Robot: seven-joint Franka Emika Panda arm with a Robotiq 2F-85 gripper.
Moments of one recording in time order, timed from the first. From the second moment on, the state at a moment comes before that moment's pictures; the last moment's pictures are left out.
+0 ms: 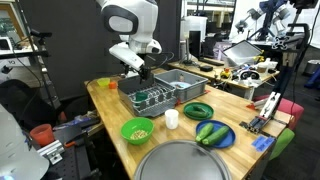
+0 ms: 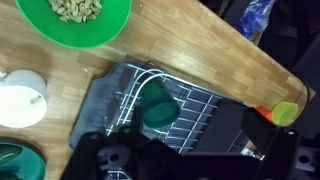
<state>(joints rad) 0.15 -0.09 -0.21 -2.34 0.51 2.10 -0.84</state>
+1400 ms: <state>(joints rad) 0.07 0.18 -0.04 -2.17 0.68 1.93 -0.80</state>
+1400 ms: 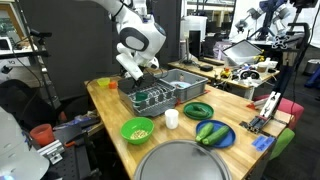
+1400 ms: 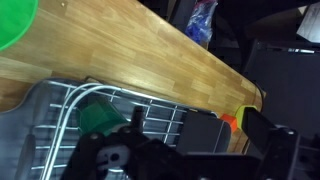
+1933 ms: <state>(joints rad) 0.06 0.24 0.03 -2.15 0.62 2.02 -0.92</state>
